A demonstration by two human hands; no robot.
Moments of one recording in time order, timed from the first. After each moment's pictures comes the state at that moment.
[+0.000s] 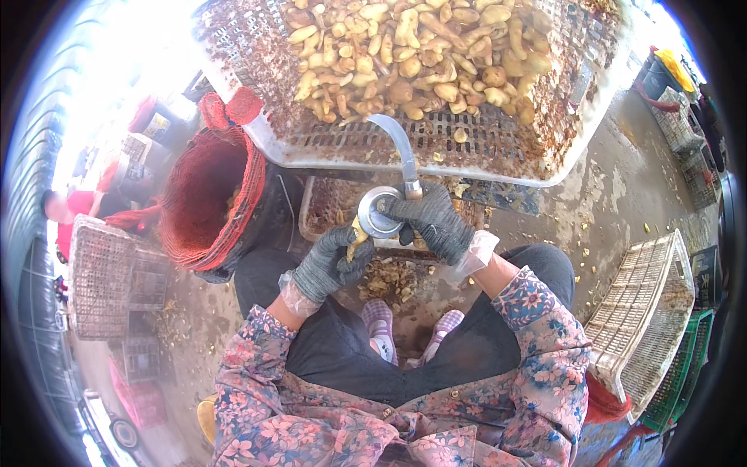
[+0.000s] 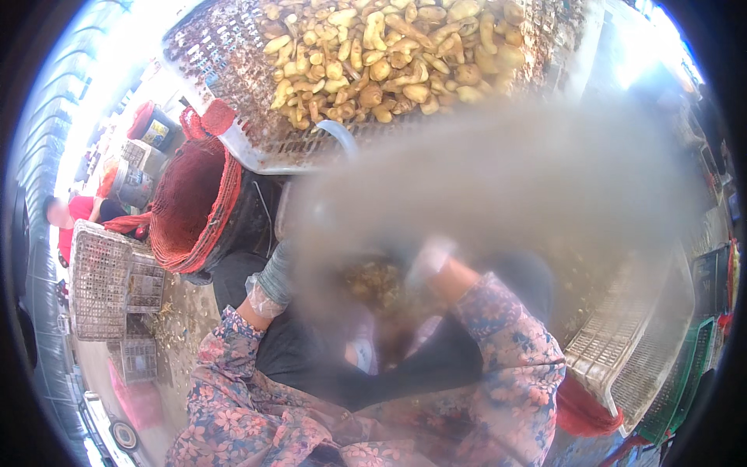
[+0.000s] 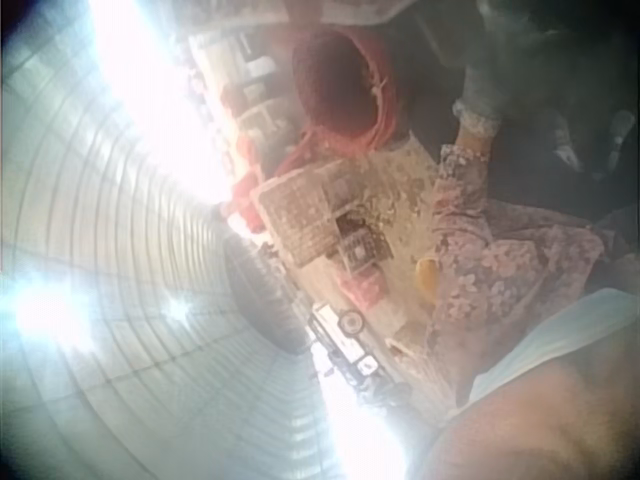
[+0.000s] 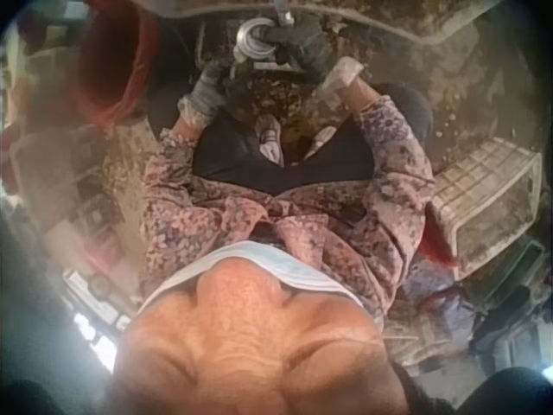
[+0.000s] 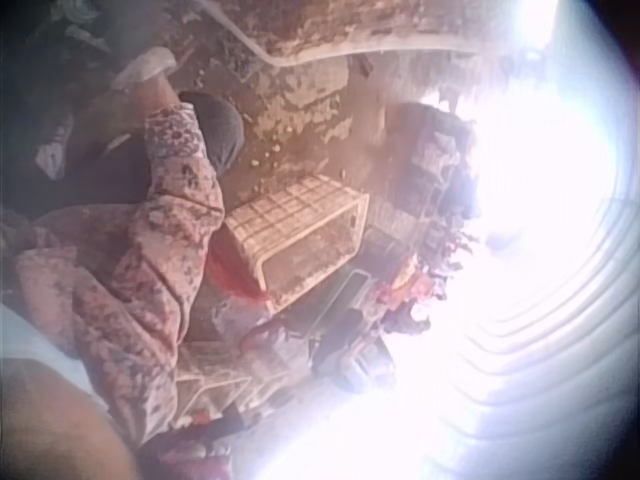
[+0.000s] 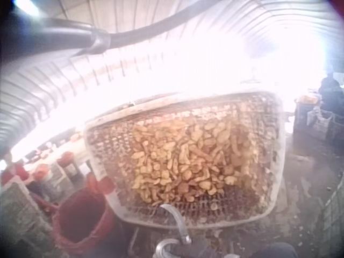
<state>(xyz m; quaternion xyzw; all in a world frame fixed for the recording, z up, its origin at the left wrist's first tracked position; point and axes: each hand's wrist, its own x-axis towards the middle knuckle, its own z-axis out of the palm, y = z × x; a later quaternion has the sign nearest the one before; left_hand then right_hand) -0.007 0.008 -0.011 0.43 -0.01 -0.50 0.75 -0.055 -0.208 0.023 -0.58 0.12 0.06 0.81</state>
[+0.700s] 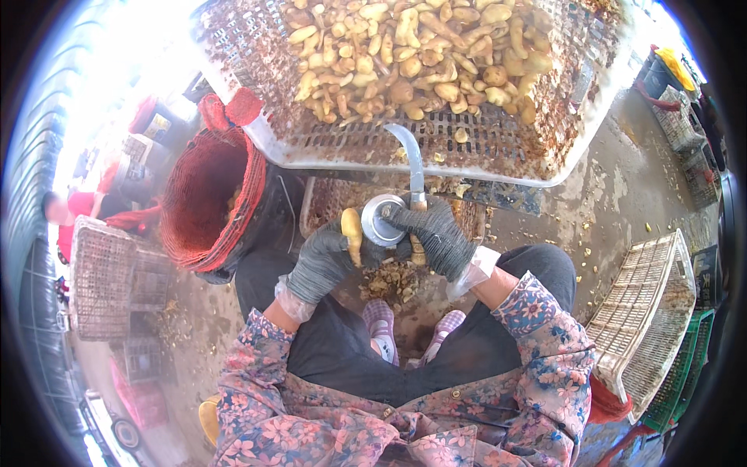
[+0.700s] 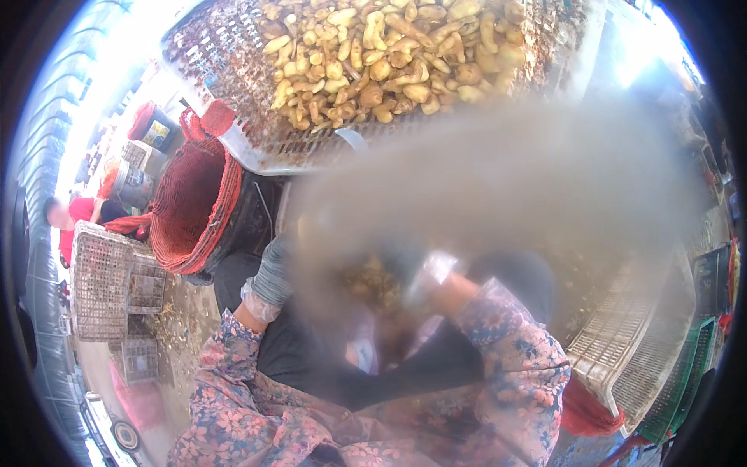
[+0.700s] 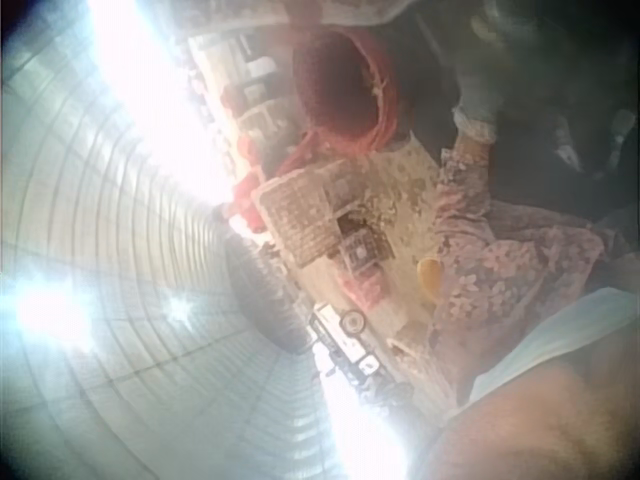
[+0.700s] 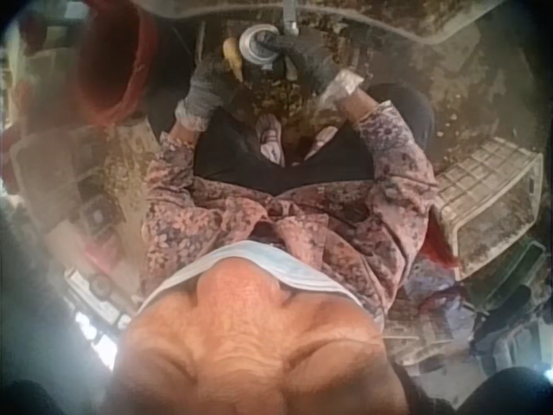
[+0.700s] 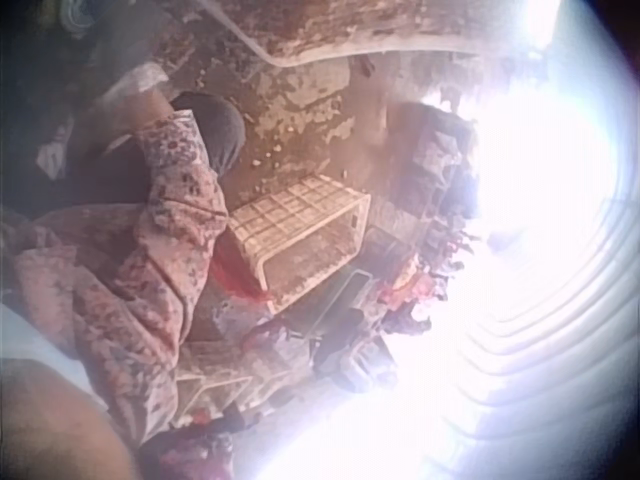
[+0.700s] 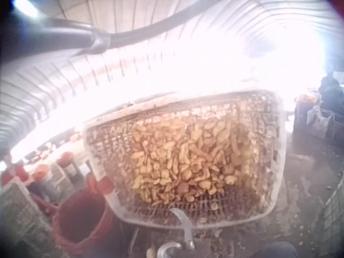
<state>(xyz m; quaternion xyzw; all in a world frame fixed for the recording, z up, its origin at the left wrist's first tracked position) -0.019 0.018 0.003 0.65 -0.22 -0.28 0.68 -0.069 -0.195 0.016 -0.46 0.17 0.06 0.87</state>
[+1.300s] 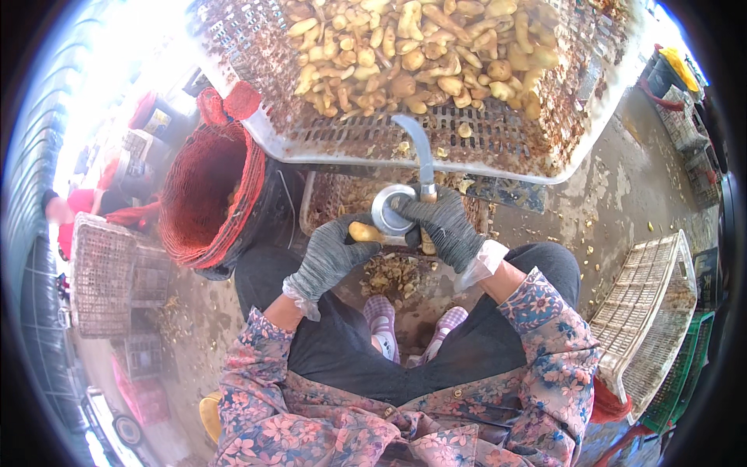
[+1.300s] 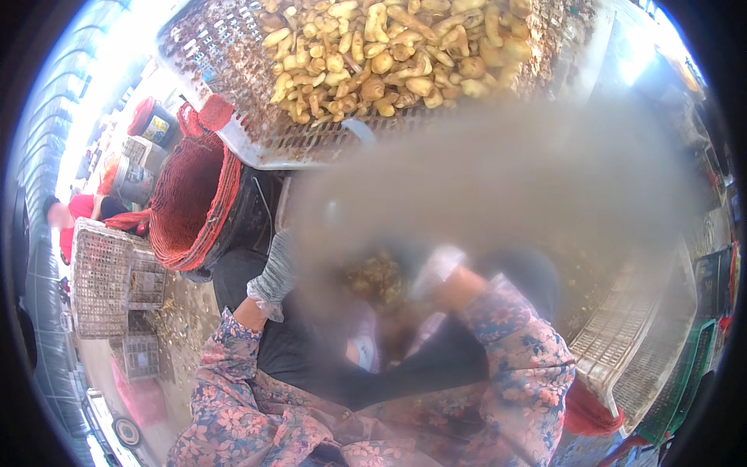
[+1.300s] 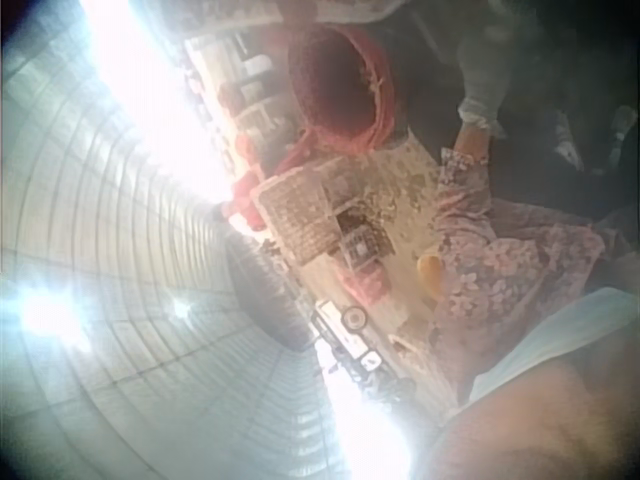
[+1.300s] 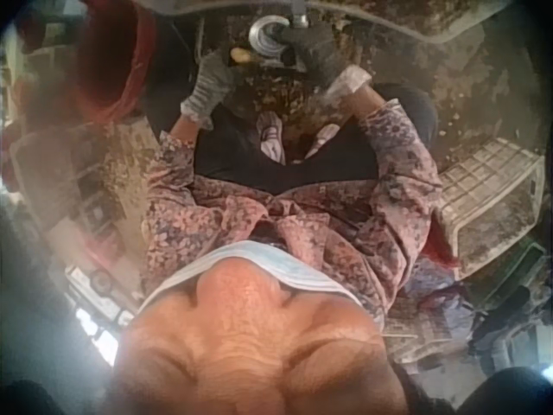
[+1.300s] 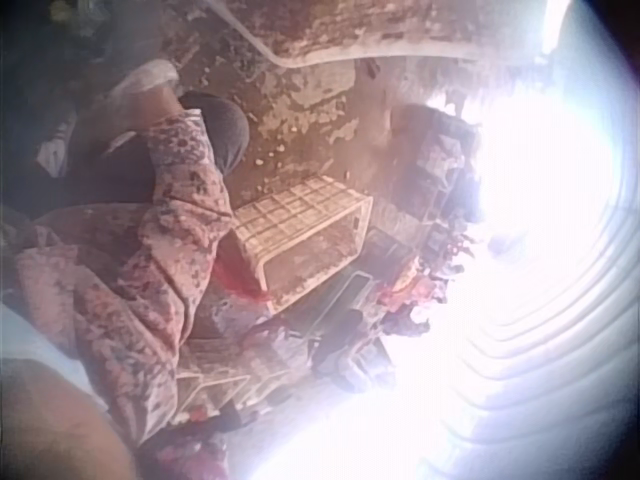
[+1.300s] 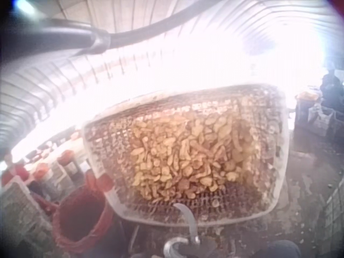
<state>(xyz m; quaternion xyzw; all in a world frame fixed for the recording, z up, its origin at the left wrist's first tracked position) -0.017 0.001 0.017 0.88 -0.30 -0.13 0.35 -0.070 -0.202 0.014 -0.56 0.15 0.05 0.81</state>
